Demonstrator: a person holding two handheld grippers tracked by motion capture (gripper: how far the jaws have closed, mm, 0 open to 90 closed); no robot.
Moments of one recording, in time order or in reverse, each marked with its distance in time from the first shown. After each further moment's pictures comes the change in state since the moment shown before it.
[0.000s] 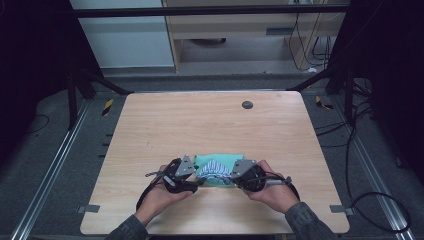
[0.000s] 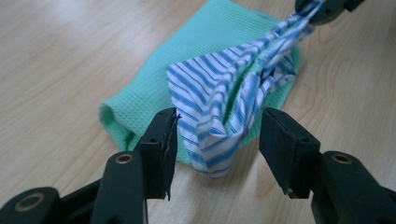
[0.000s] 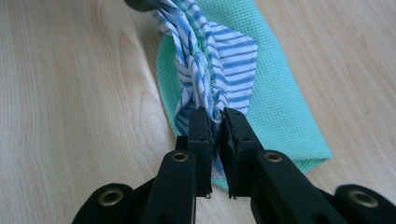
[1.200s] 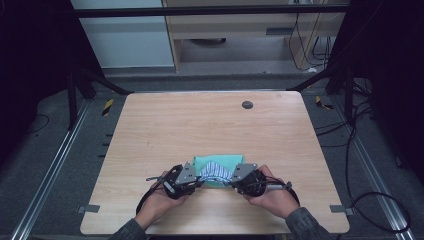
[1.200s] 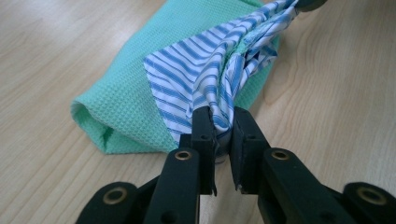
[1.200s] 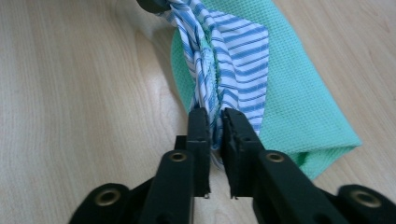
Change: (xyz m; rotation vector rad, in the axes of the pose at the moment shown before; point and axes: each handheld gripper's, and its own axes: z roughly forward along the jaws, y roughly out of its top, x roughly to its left) left arm -0.009 -0.013 0.000 0.012 -0.034 0.075; right arm 0.011 -0.007 0.002 -0.004 0.030 0.053
